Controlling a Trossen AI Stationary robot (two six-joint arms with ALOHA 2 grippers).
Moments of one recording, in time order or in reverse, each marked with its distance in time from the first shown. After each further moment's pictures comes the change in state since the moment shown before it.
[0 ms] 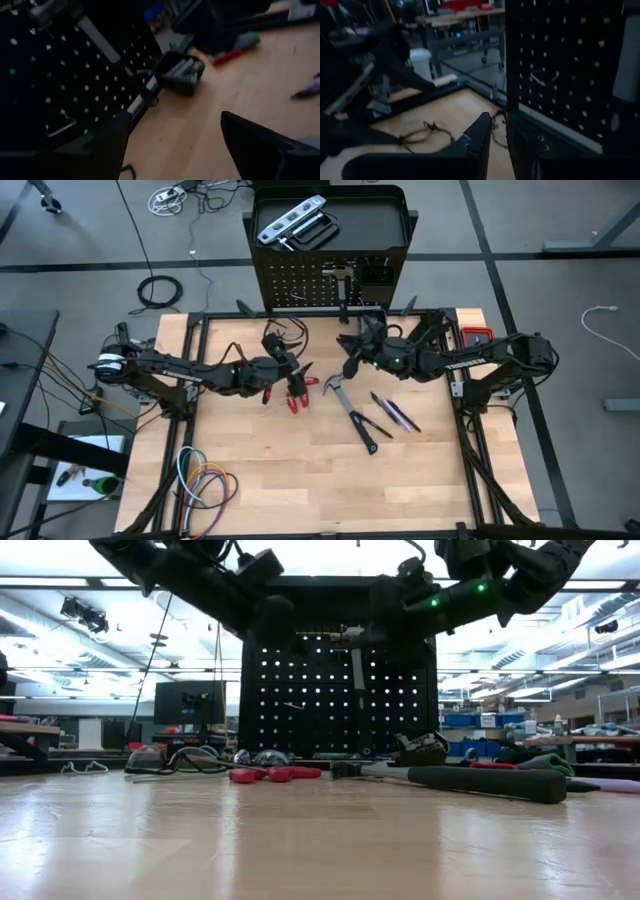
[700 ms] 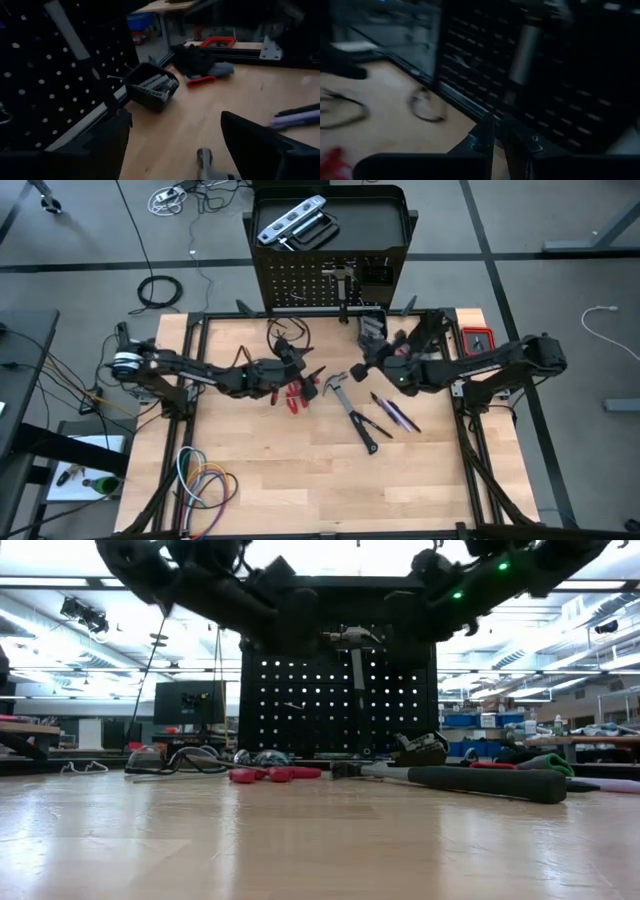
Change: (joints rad) left arm 0.011 0.147 0.000 0.241 0.098 -0.180; right arm 0.174 -0.115 0.000 -0.313 0.559 -0.123
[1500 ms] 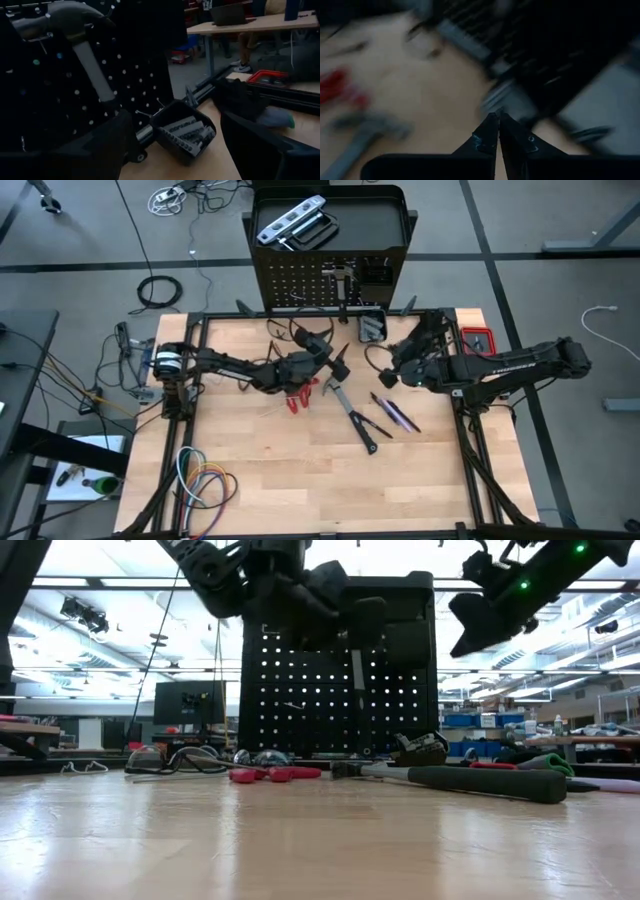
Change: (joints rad) left arm 0.035 0.307 0.340 0.132 -0.223 0.077; right arm 0.052 -0.304 0.000 -0.762 -0.093 0.342
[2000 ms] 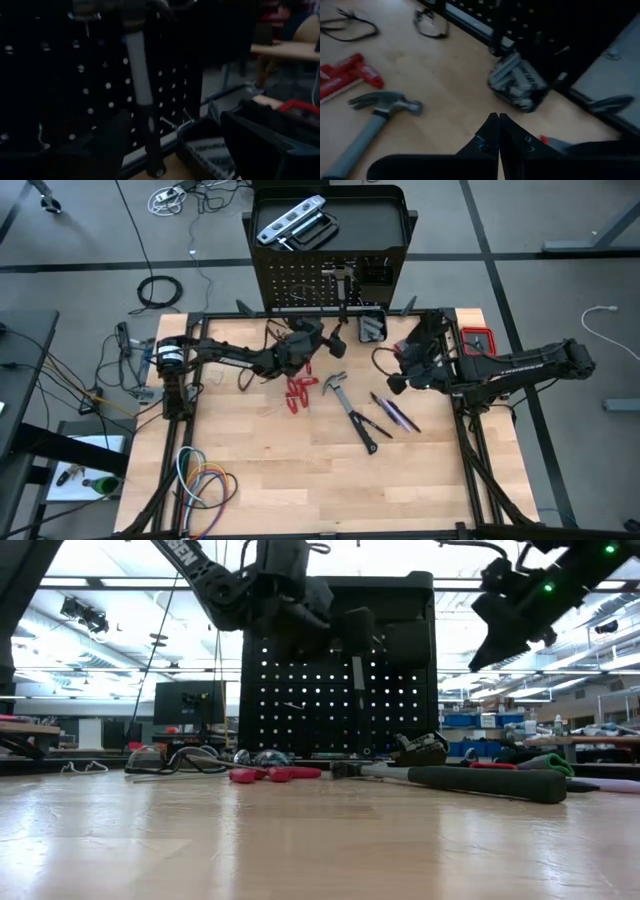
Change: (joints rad) left arm 0.135 0.017 0.004 0.048 0.038 -0.158; right arm 0.022 -0.105 -0.057 -0.120 -0.088 0.155
